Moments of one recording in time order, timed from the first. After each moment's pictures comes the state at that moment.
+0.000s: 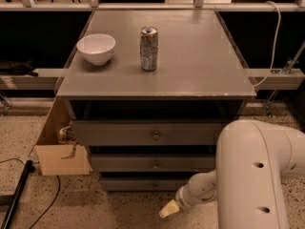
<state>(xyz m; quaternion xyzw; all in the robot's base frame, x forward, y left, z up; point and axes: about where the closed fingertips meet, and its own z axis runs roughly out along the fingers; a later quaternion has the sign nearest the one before) 0.467 -0.108 0.250 -0.32 0.93 0.16 0.12</state>
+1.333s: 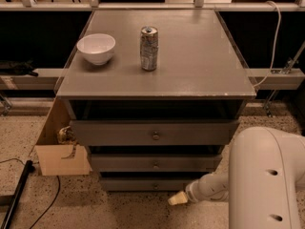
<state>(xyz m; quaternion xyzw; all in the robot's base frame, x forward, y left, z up) 0.512 -0.155 0.249 -0.26 0.94 0.12 0.19</state>
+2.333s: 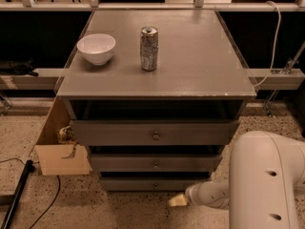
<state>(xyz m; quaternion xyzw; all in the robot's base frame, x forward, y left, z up) 0.514 -0.161 0.235 -0.26 0.93 0.10 0.23</state>
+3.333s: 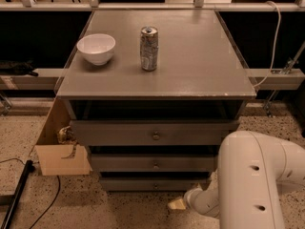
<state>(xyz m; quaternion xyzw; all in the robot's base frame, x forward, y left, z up) 0.514 -0.162 0.215 -0.28 0.92 0.05 0.27</state>
